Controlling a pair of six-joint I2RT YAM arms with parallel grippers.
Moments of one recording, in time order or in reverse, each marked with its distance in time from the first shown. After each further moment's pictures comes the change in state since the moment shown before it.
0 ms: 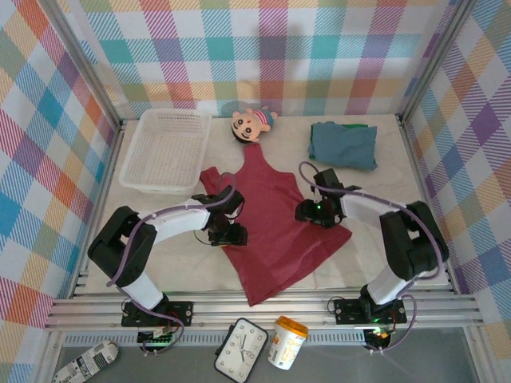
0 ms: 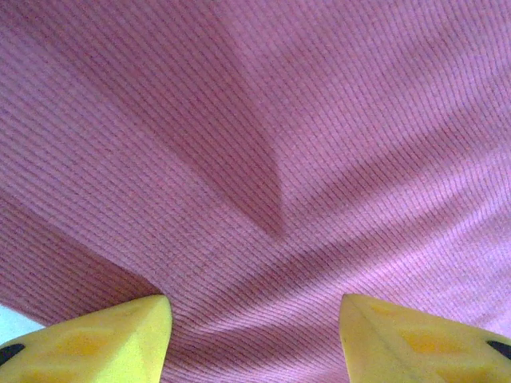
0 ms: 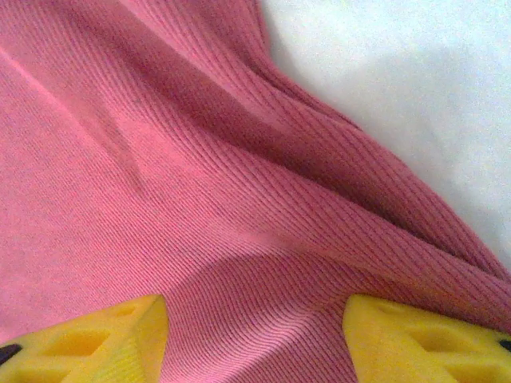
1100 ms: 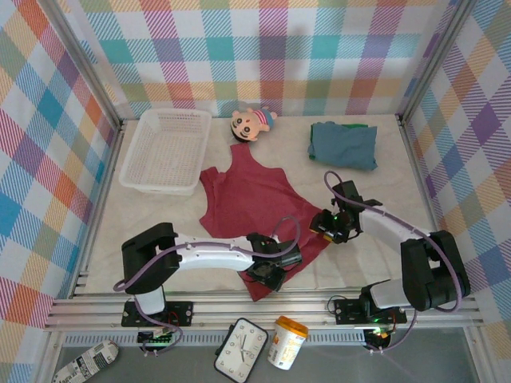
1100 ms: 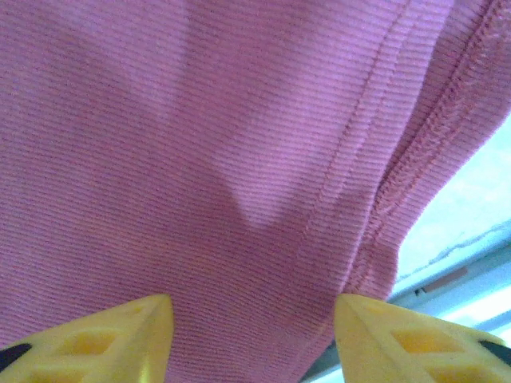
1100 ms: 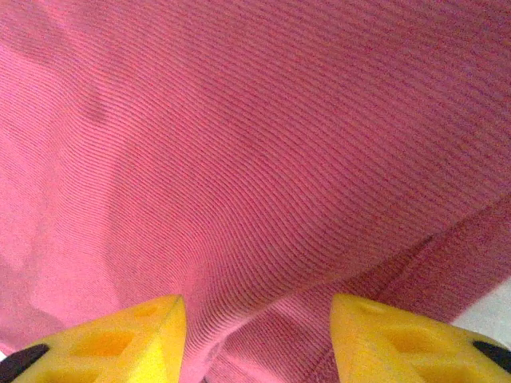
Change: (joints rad) left arm -0.612 0.140 0.206 -0.106 -0.214 -0.140; right arm -0.090 -0.264 -0.212 -0.091 -0.071 0.228
